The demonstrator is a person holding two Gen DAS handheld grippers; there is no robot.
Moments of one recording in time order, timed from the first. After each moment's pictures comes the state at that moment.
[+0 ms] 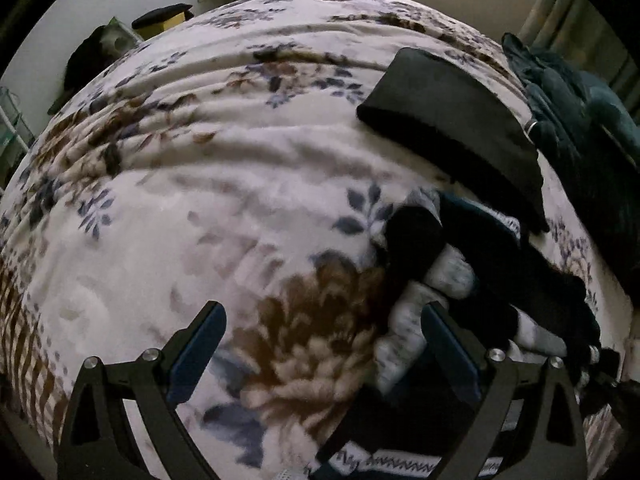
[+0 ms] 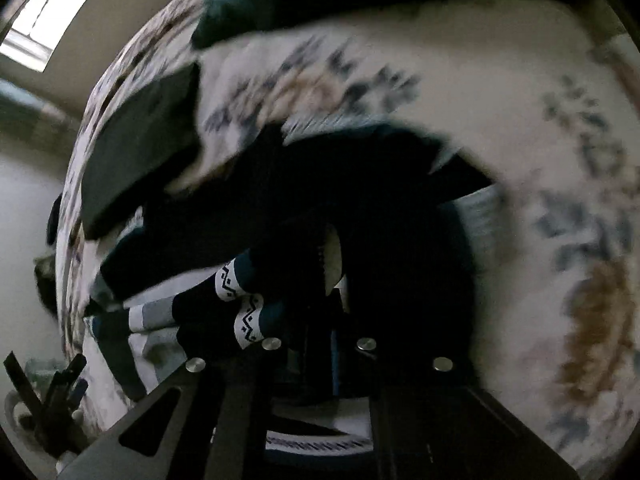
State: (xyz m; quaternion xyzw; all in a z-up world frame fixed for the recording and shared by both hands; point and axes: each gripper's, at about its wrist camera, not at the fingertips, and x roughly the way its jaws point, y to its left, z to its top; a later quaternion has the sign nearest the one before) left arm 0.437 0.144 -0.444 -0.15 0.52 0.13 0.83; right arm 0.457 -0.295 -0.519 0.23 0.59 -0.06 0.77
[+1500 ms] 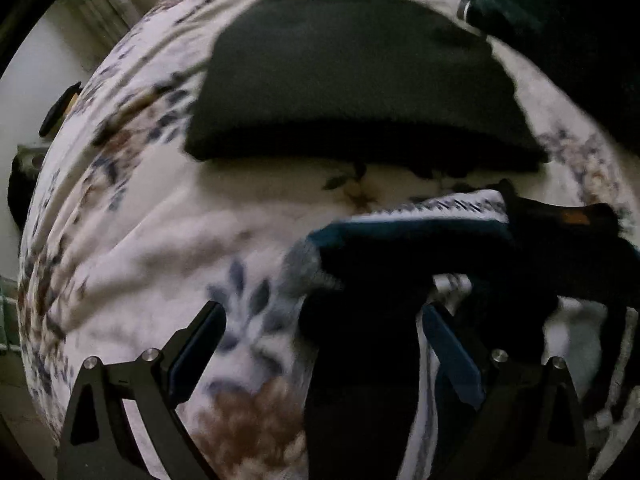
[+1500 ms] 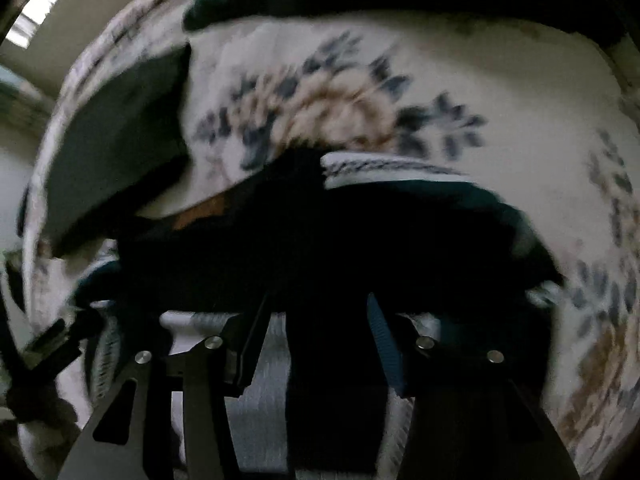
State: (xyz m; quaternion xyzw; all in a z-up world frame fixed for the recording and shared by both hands) left arm 0.551 0.066 -0.472 0.04 0.60 0.02 0.80; right arm 0.522 -0.269 -0.536 0.19 0.61 -0.06 0.77
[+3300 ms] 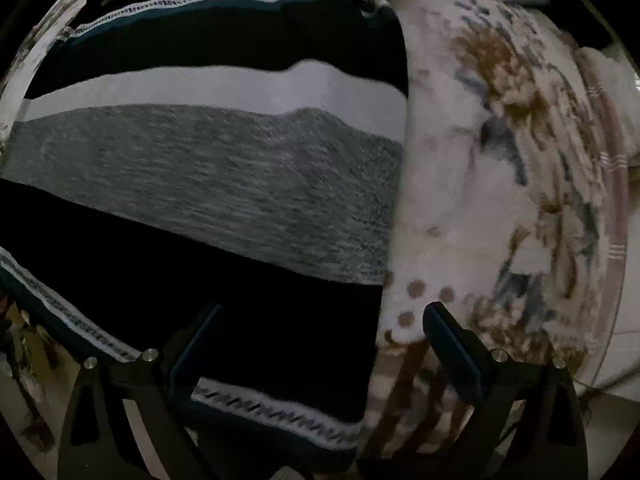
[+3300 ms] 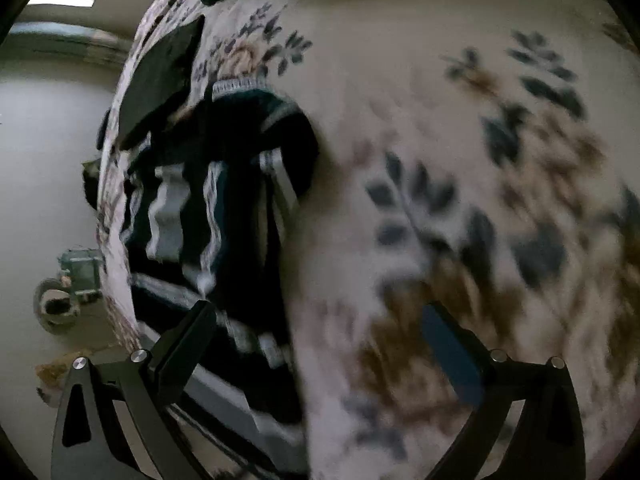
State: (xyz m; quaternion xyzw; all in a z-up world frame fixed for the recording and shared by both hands) left arm 0.147 -0.267 -0.521 -0.06 0.69 0.01 0.72; right arm 0.438 -0.464 -0.556 0.23 0.67 0.15 0.69
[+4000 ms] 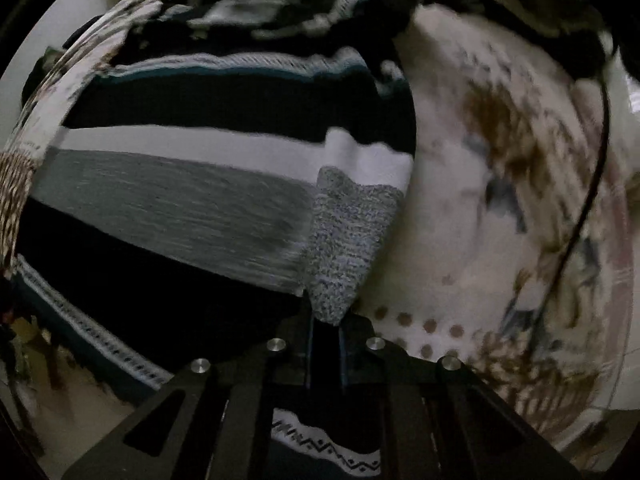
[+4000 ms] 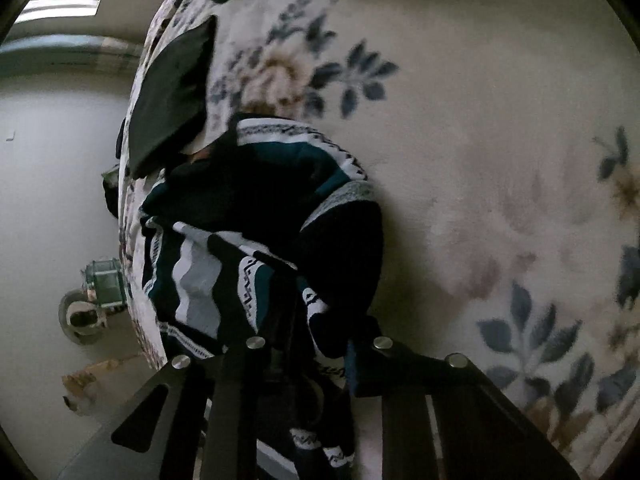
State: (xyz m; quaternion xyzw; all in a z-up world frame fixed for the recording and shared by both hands) left arm 0.158 -0.252 -0.477 -0.06 0.60 0.03 0.80; right arm 0.508 -0.401 -0.565 0.25 0.68 0.18 0.67
